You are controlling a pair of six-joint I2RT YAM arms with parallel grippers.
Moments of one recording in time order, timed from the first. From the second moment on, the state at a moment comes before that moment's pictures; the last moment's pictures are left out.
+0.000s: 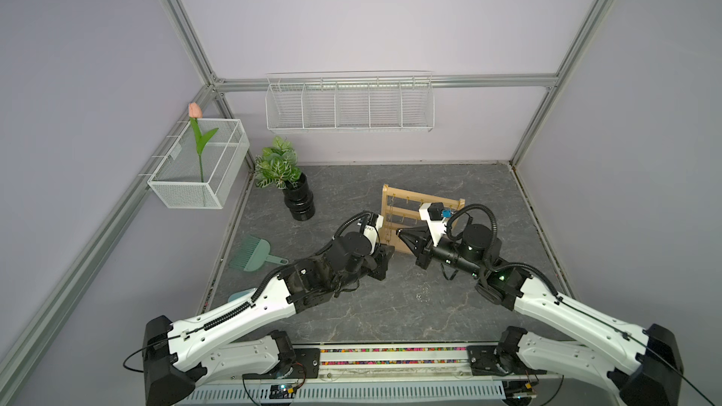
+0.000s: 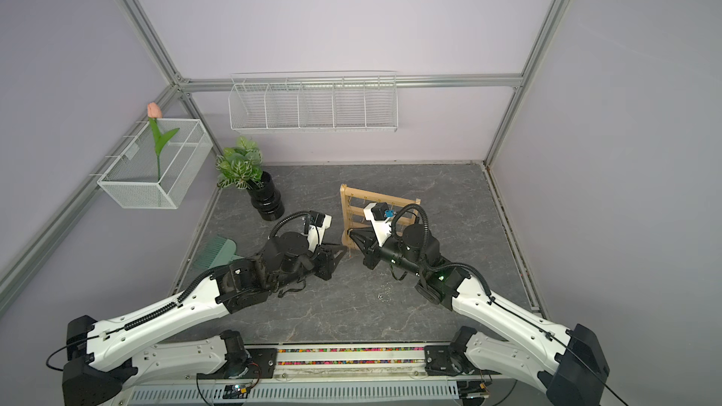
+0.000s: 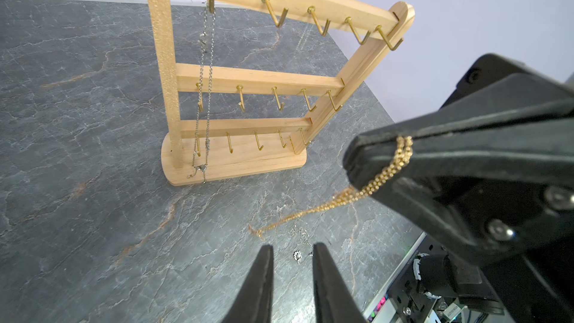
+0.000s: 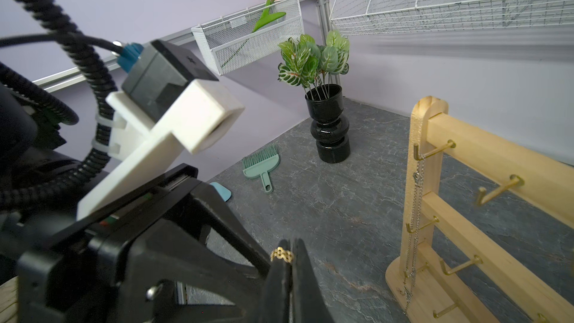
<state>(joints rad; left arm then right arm) -1.09 1.07 0.95 -0.37 -0.18 -0.55 0.84 1.01 0.72 0.18 -0.23 0.26</state>
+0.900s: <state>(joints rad) -1.09 1.09 0.95 -0.36 -0.19 -0.55 0.85 1.01 0.73 0.21 -0.28 0.27</state>
